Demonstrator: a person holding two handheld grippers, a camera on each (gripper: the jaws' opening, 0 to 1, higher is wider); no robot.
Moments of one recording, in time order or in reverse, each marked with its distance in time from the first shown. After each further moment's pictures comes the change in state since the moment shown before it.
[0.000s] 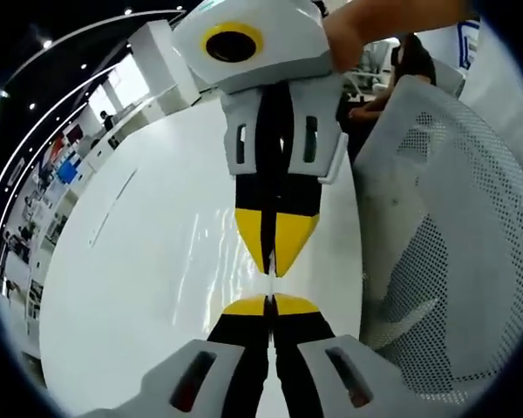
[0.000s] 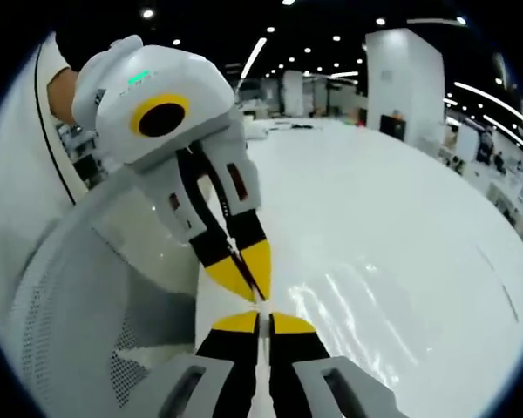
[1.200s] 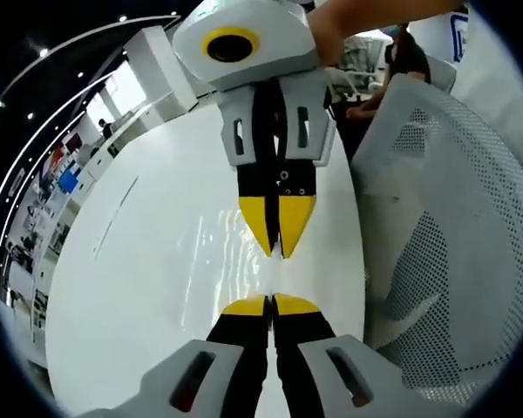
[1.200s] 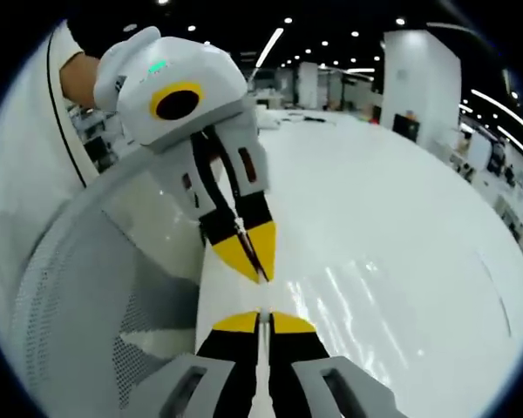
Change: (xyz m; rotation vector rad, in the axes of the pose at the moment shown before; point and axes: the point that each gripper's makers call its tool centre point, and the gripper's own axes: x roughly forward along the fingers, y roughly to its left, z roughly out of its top) left arm -0.006 0.008 0.006 0.022 -0.028 -0.001; right arm -0.013 -0.005 -0.004 -0.040 0.062 0.027
